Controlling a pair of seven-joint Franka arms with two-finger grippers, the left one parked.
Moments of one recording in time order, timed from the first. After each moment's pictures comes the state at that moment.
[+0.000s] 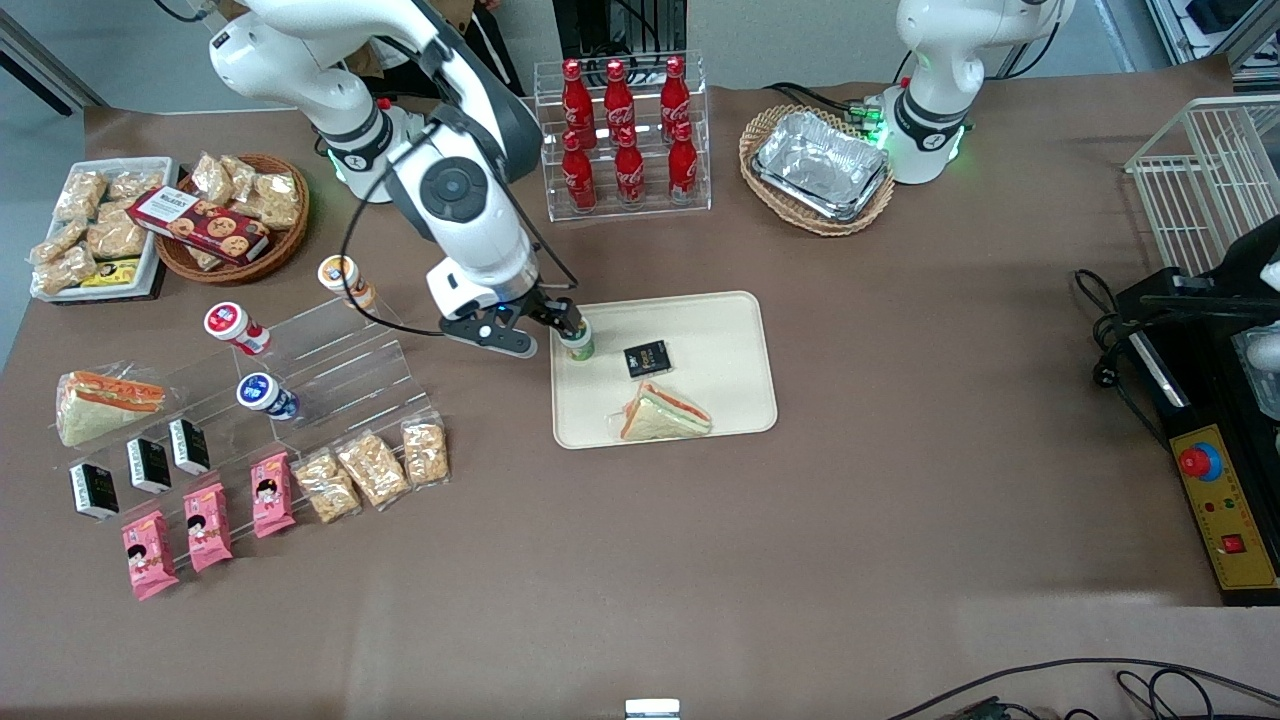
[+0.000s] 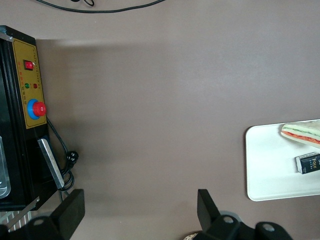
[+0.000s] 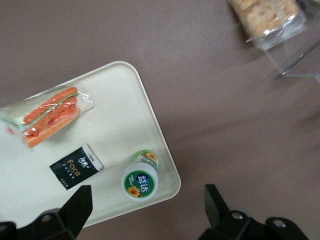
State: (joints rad) arm 0.64 0.15 0.01 -2.04 0.07 2.20 0.93
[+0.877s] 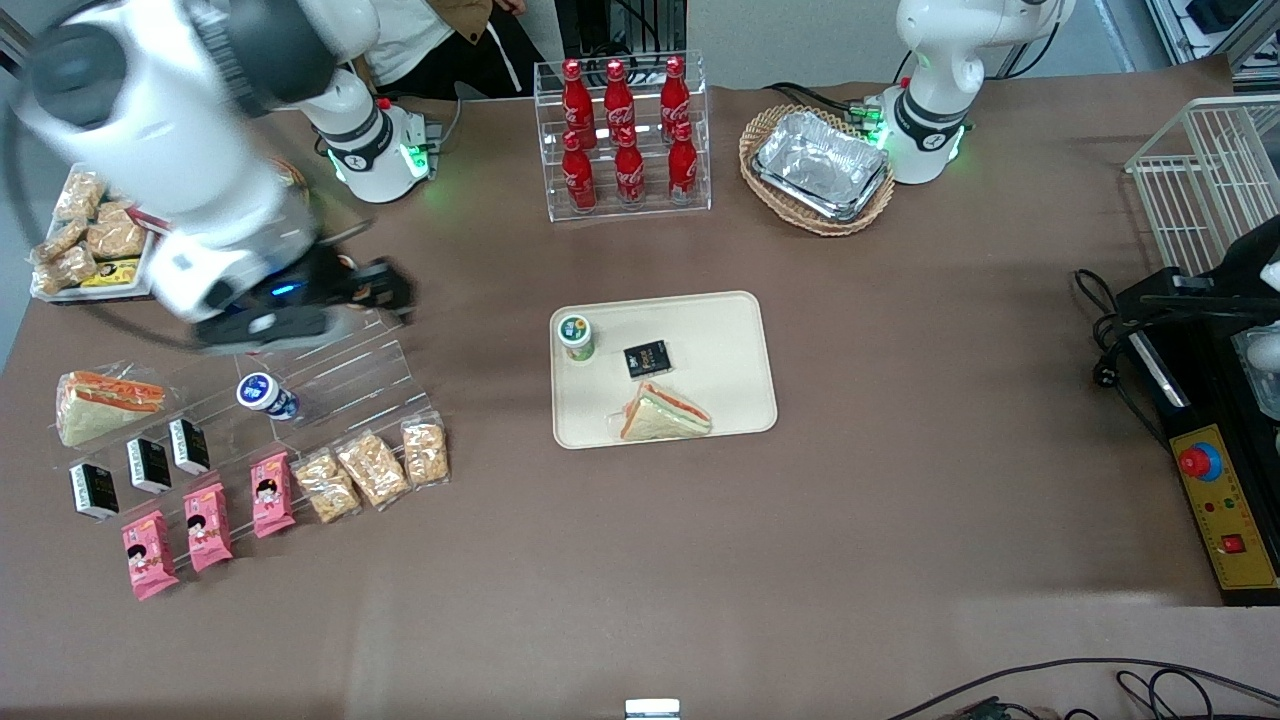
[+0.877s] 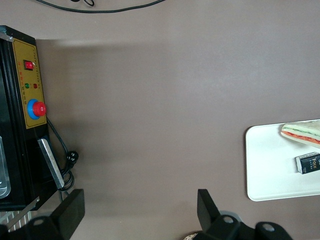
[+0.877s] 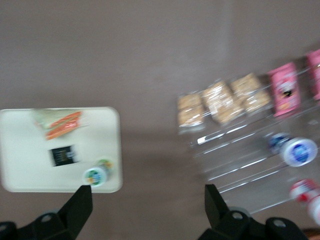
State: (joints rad) arm 0.41 0.06 -0.09 -1.58 0.06 1.68 0.27
